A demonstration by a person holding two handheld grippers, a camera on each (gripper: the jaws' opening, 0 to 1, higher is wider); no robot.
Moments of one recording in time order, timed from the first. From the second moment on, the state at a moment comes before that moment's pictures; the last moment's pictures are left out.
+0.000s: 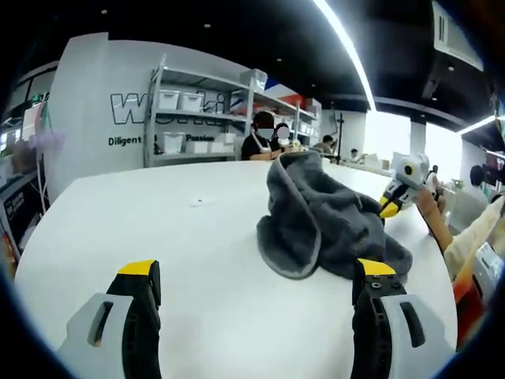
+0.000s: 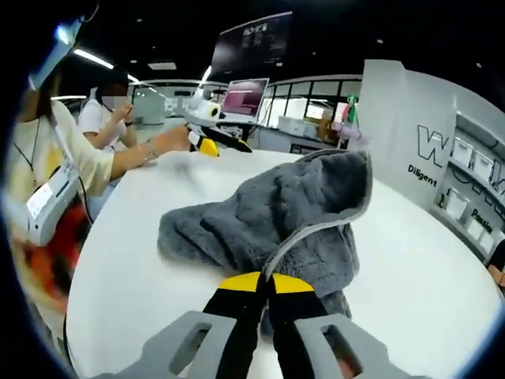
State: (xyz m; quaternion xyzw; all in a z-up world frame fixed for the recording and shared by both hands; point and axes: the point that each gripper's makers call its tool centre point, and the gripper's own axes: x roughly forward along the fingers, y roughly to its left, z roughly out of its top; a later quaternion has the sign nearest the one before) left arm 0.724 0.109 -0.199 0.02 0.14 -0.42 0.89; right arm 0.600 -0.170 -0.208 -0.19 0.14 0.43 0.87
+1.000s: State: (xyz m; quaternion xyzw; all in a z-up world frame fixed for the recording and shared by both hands) left arm 0.696 0.039 -0.231 0.33 0.03 -0.44 0.84; right arm 0.614 -0.175 -0.187 -0.18 0.09 0.39 0.90
